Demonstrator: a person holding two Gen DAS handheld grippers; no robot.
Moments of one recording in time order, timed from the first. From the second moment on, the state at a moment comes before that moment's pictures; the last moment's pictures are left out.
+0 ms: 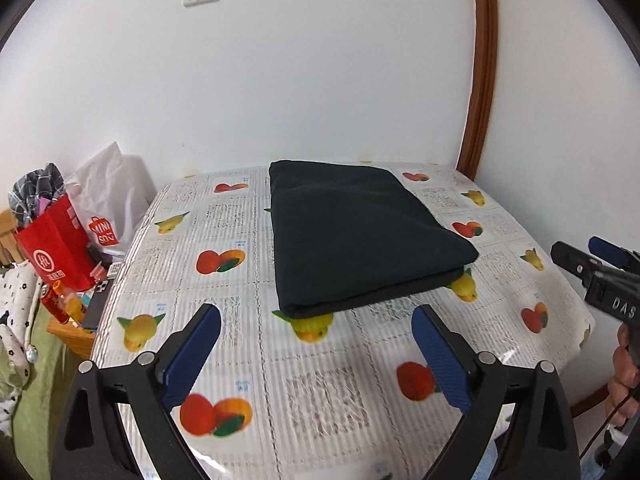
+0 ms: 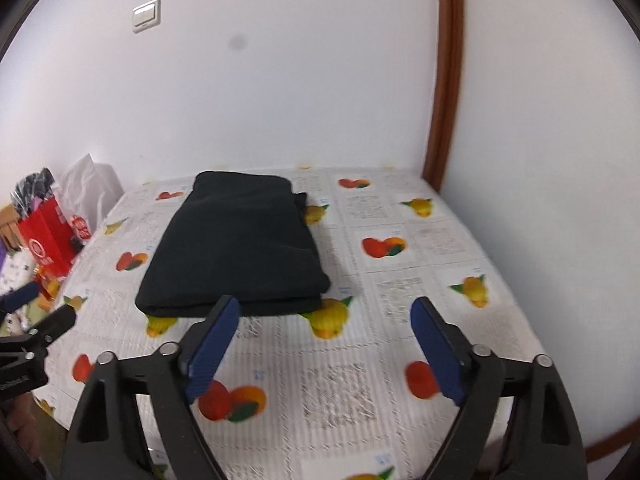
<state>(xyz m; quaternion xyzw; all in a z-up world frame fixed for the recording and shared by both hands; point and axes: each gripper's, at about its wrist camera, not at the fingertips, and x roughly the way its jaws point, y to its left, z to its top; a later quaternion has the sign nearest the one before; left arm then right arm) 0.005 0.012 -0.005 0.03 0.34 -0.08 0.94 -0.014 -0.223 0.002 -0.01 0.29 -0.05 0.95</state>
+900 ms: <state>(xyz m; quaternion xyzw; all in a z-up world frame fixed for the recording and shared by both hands) -0.063 0.014 0.006 0.02 0.30 -0.07 0.95 -0.096 -0.223 0.000 -0.01 0.29 -0.08 0.95</state>
